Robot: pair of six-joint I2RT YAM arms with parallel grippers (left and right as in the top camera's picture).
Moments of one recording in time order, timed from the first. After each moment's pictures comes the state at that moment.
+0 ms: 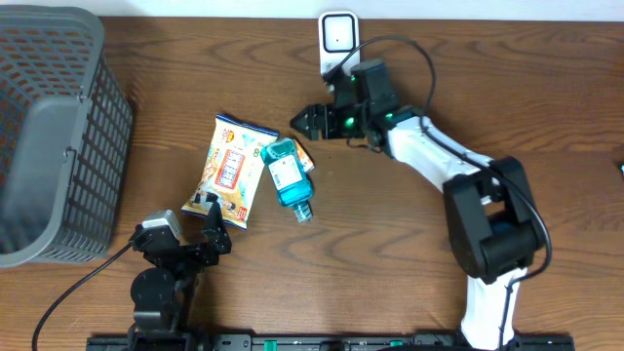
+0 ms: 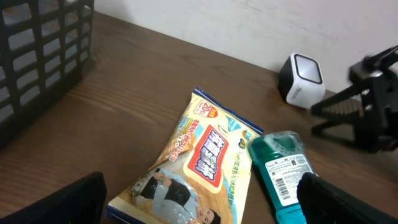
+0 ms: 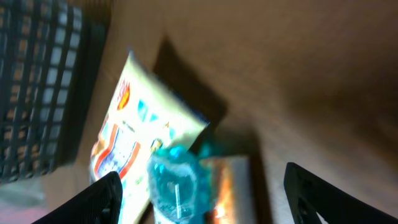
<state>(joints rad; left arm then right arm) -0.04 0.02 0.10 -0.32 -0.01 -0.33 0.44 2.10 1.40 -0.13 -0.65 0.44</state>
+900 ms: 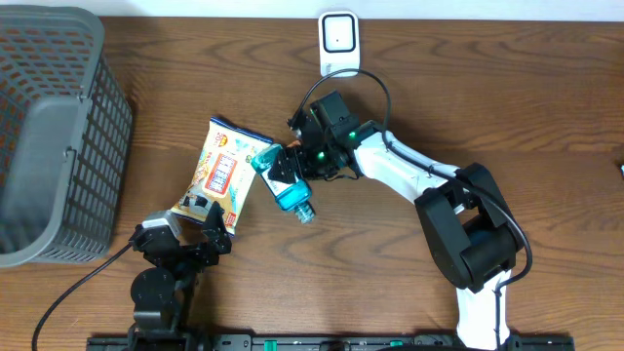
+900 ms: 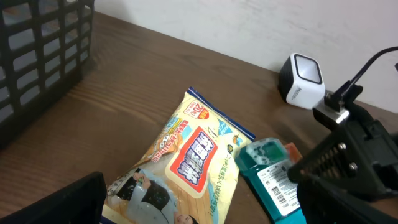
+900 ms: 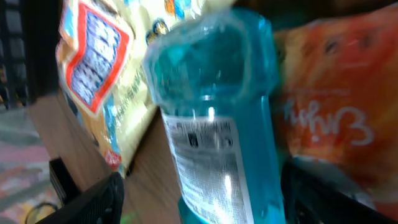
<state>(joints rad) -0.04 0.02 0.10 -0.32 -0.01 -0.33 0.59 2.11 1.41 -0.42 -0.63 0.39</state>
